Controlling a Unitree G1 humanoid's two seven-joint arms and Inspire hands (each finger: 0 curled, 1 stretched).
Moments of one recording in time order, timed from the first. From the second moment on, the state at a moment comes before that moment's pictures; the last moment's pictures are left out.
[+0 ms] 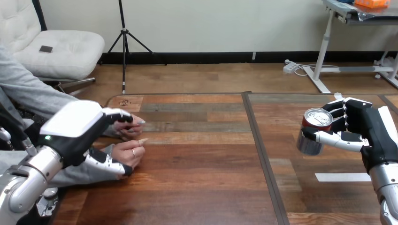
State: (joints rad) left arm -0.26 0.71 -0.09 0.46 0.72 -0.50 -0.07; right arm -0.40 -0.44 -0.19 1.03 -0.07 -0.69 0.06
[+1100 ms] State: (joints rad) left arm -0.34 0.71 -0.14 0.52 0.61 -0.36 -0.35; right arm -0.40 -0.44 -0.19 1.03 -0.05 -0.70 0.07
